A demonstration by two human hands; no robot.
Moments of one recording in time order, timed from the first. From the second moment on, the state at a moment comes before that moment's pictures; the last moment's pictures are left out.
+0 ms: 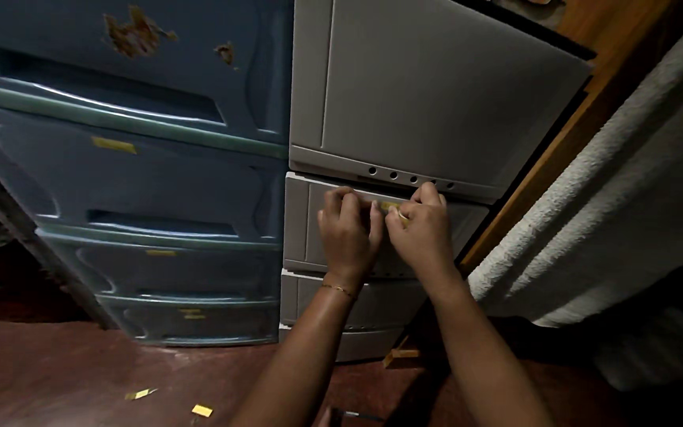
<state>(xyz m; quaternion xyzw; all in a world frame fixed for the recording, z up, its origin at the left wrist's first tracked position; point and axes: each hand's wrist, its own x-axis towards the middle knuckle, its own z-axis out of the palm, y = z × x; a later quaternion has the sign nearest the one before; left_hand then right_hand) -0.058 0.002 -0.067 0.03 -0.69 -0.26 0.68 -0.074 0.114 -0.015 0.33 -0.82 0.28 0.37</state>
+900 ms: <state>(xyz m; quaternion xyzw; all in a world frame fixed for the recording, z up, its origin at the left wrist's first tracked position) -0.044 0.001 -0.061 0.06 -0.71 -0.33 0.62 -0.059 0.113 0.004 0.24 -0.89 0.29 0.27</state>
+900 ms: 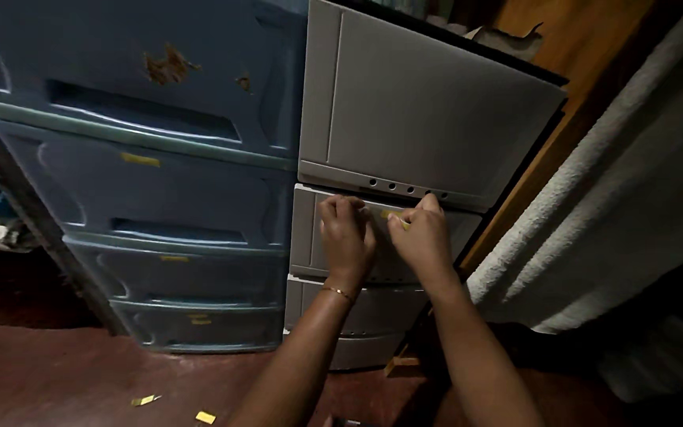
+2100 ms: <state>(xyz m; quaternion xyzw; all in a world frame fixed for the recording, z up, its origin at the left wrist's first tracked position) -0.021 -0.046 -0.022 -0.23 -0.81 -0.13 0.52 -0.073 0.128 -0.043 0.38 -0.77 0.31 0.42</state>
